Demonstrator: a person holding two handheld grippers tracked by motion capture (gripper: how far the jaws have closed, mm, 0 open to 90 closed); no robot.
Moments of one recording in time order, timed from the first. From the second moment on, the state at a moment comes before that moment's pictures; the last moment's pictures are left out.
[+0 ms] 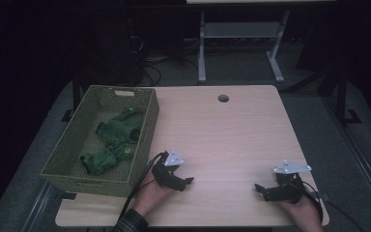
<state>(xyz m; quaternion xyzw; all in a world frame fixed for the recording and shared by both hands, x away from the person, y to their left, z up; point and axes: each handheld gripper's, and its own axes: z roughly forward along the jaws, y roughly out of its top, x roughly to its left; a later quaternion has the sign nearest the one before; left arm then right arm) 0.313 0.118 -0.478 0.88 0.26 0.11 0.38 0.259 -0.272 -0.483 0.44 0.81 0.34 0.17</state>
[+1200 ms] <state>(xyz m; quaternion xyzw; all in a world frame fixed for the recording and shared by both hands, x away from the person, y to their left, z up) 0.311 0.124 -0.454 0.88 0.25 0.10 0.39 0.262 -0.271 -0.483 0.44 0.81 0.34 0.17</state>
